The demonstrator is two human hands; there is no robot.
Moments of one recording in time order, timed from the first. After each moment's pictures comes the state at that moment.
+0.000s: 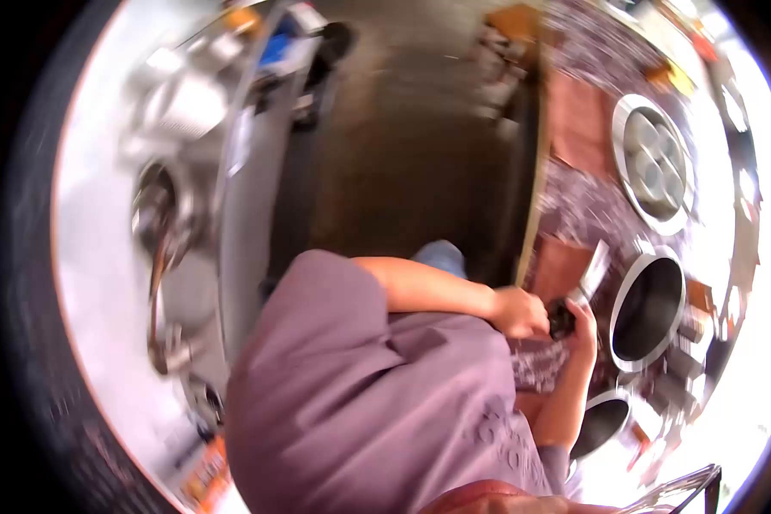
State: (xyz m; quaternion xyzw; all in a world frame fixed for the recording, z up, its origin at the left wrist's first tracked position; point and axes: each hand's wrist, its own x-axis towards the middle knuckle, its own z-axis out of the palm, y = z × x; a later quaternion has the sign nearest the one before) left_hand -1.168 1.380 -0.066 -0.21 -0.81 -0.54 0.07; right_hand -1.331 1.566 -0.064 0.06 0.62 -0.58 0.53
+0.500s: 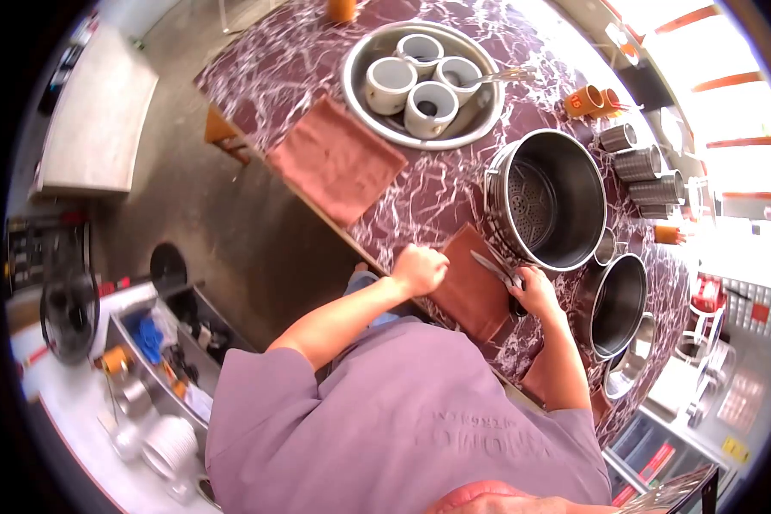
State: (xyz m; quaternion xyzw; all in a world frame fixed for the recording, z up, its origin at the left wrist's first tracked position) left_hand -1.372 1.303 -0.129 -0.23 -0.88 -0.40 -0.02; right_hand -1.361 1.609 -0.048 -0.11 0.97 -0.14 0.16
